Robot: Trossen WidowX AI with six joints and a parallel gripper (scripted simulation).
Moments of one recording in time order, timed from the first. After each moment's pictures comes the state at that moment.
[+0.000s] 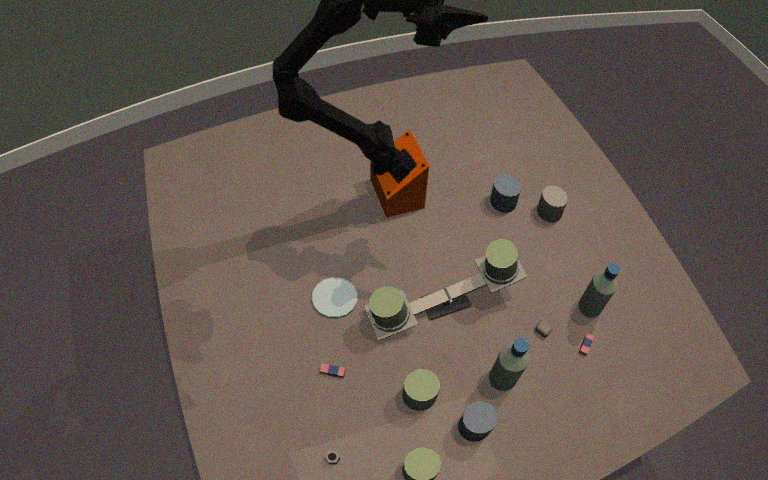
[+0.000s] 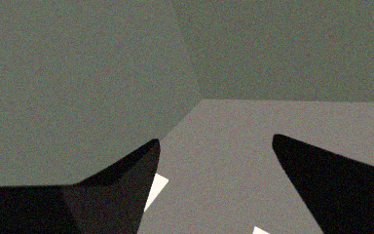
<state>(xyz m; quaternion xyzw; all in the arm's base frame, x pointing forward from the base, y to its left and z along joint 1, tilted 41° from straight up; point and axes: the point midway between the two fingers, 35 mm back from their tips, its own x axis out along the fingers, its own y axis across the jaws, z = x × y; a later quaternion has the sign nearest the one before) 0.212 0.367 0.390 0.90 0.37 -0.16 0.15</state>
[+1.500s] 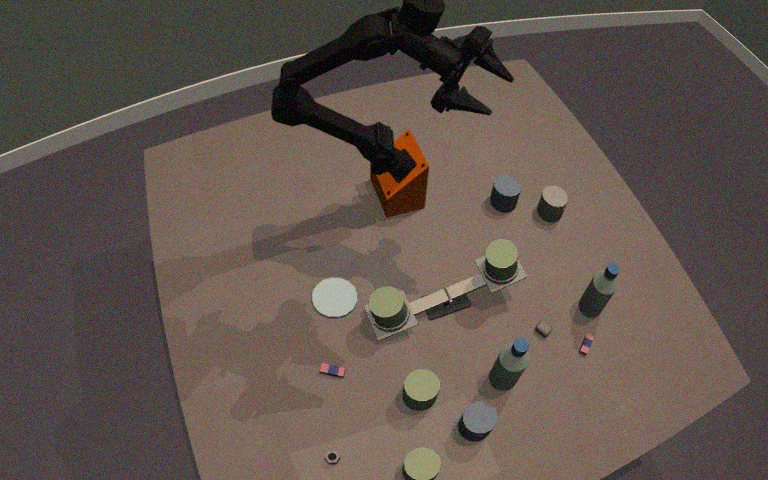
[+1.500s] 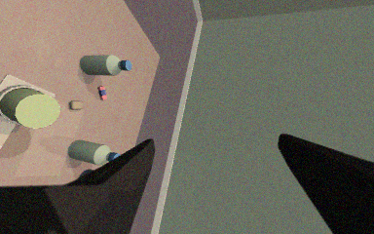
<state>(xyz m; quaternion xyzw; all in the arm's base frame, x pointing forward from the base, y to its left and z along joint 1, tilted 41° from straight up) 0.244 0.275 0.255 0.87 -0.03 -0.35 -0.35</state>
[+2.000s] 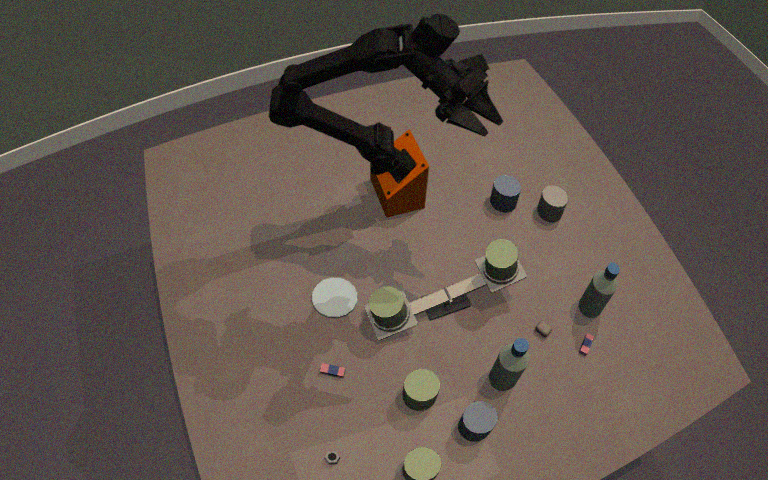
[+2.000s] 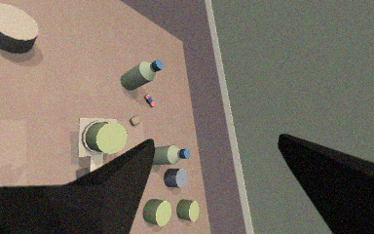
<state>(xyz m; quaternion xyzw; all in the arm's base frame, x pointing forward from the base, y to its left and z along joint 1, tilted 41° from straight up) 0.245 0.229 0.212 0.78 -0.20 -0.30 -0.52</state>
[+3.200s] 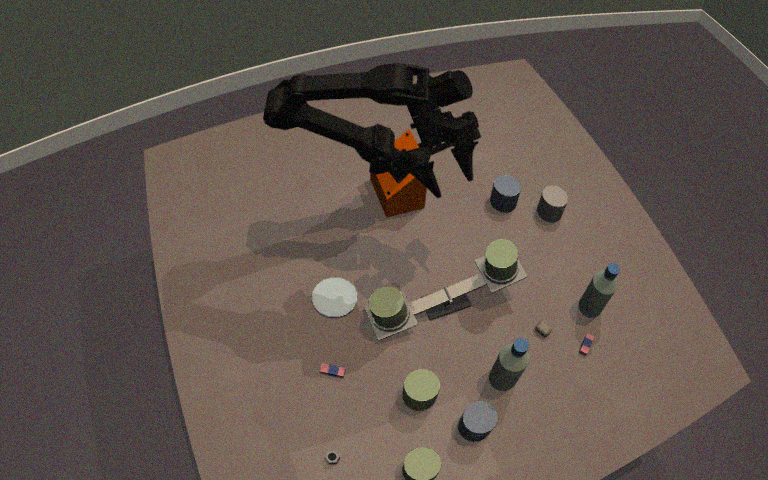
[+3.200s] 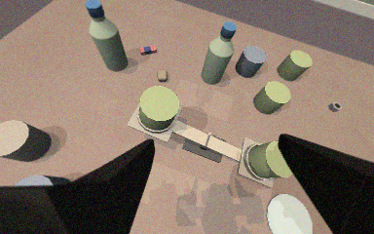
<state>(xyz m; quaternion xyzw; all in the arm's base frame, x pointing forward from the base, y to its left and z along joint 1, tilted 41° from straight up) 0.221 0.105 0.133 0.44 -0.41 0.04 -0.80</state>
